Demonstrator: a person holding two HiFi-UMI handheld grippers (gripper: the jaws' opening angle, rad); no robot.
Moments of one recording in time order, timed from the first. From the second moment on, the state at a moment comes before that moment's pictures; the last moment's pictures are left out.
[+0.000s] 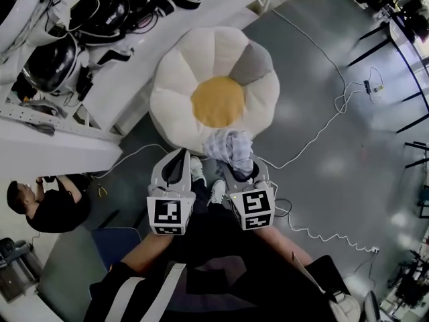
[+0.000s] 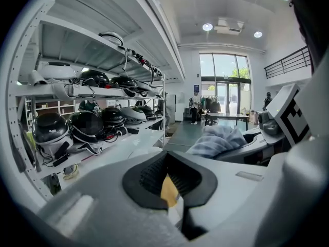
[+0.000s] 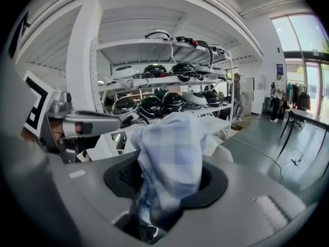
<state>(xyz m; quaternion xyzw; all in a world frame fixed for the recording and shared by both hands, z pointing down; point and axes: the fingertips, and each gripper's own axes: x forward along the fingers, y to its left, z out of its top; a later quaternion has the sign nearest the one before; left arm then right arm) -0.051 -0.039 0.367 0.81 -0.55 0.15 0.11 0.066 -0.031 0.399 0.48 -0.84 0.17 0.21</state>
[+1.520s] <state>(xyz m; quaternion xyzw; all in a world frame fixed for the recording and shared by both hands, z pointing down) -0.084 -0.223 0.514 0.80 -0.54 0.21 0.17 0.049 -0.216 0.535 0.51 -0.78 0.21 0.28</state>
